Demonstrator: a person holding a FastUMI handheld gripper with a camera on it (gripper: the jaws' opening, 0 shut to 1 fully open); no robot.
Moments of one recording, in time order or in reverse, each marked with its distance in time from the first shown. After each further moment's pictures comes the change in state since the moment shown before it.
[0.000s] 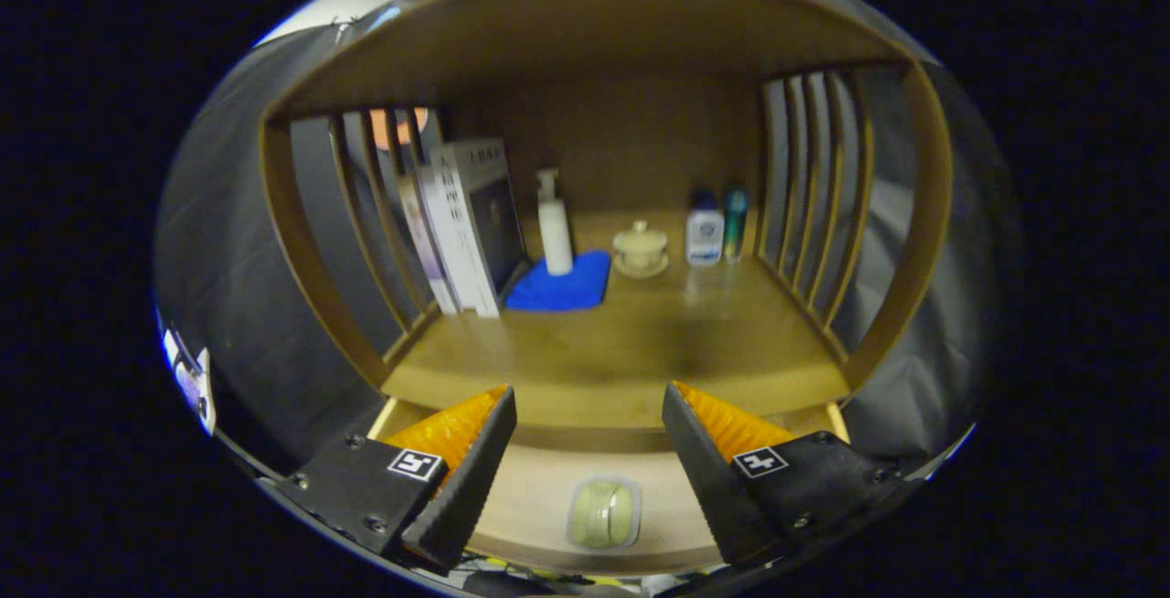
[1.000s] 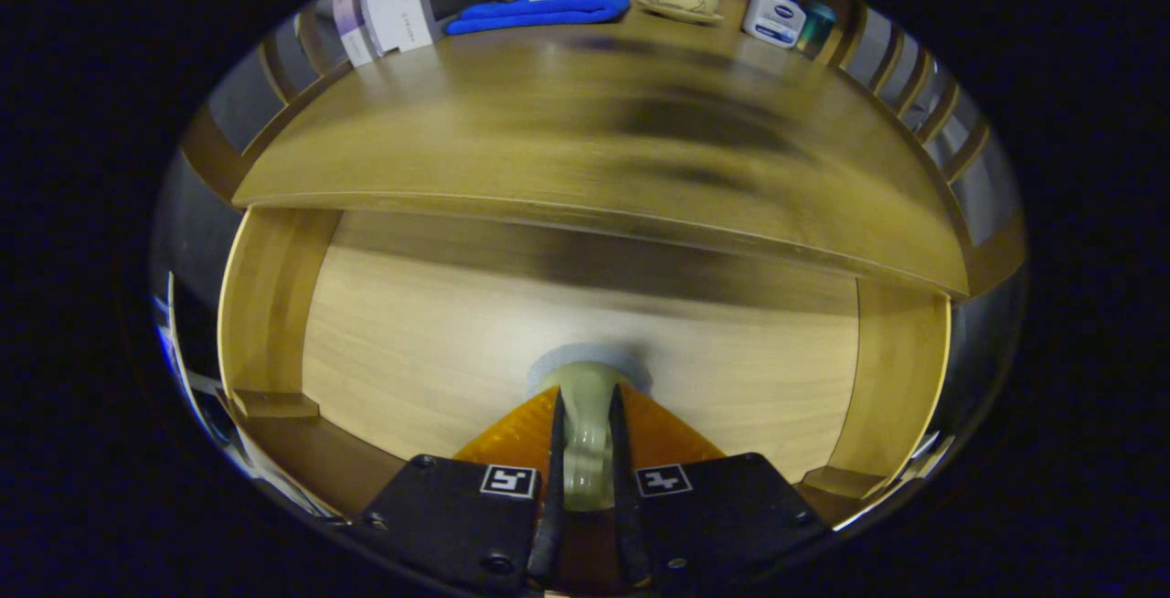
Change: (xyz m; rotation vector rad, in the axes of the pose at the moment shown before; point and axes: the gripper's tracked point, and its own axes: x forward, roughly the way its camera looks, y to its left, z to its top) arm 0.077 -0.024 -0.149 -0.115 0.596 -0.097
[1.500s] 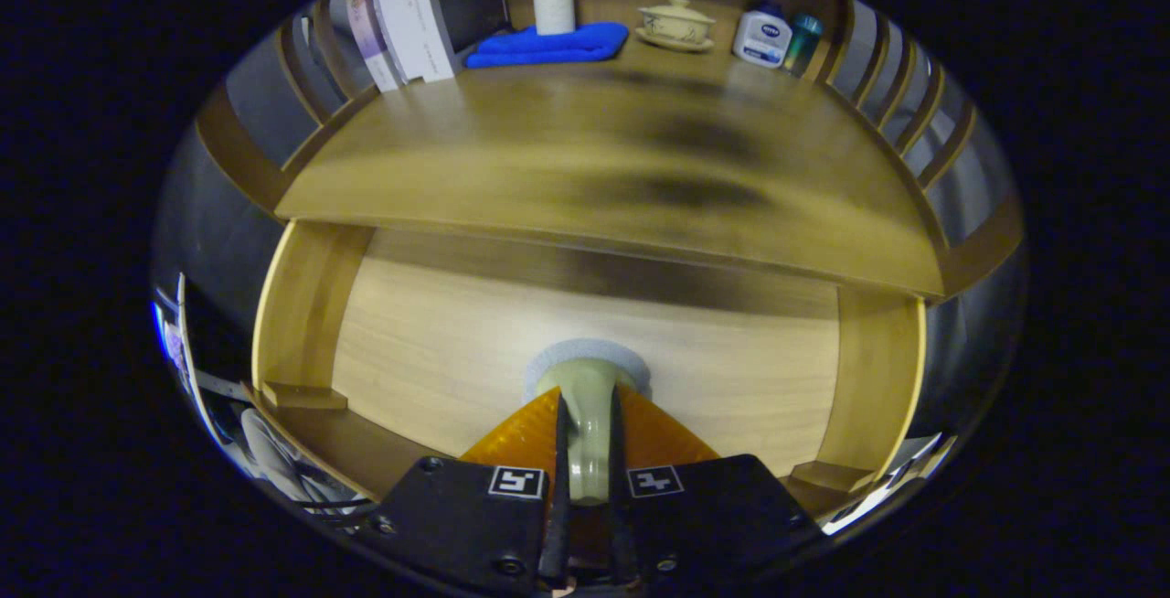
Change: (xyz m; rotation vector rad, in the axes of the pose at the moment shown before) arm -0.052 -0.005 0.007 0.004 -0.085 0.032
